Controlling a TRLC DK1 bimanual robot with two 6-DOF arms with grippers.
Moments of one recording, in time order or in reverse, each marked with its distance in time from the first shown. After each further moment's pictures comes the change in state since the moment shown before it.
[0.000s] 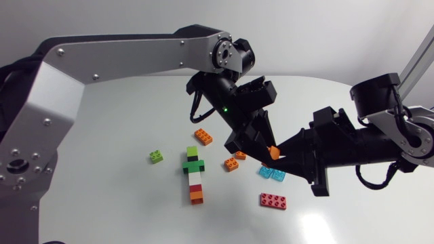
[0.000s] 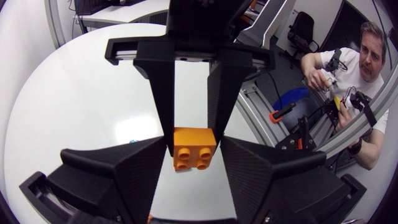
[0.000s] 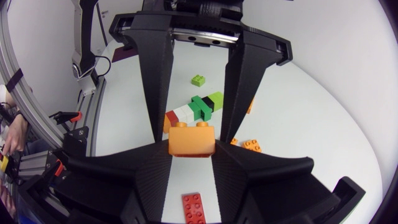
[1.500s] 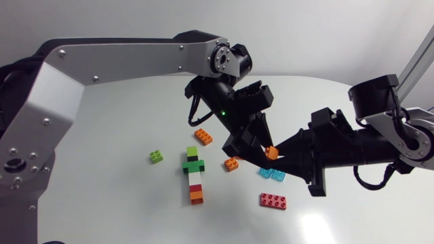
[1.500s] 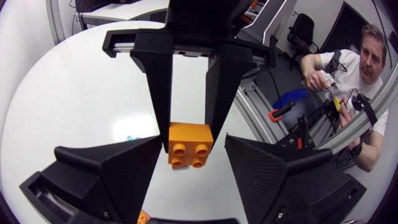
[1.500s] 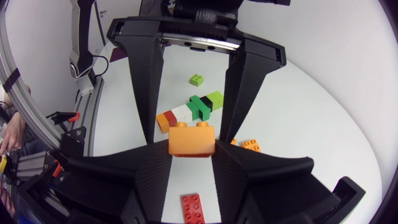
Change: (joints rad) left arm 0.009 -0.007 -0.043 0.018 0.003 0.000; right arm 0.011 0.000 -0.012 0.032 0.019 0.019
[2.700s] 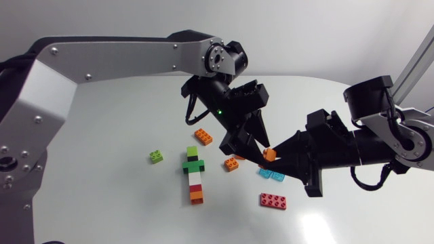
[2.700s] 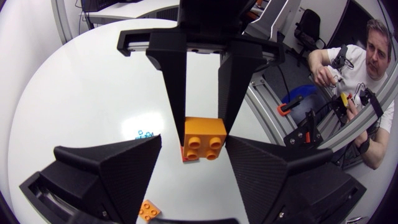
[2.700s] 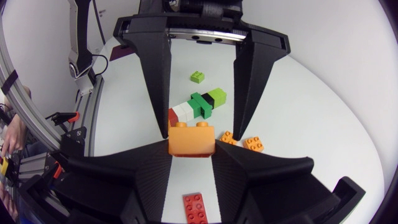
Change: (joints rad) left arm 0.018 -0.021 -0.035 0.060 -0.040 0.000; right arm 0.019 0.016 0.000 0.003 0.019 0.022
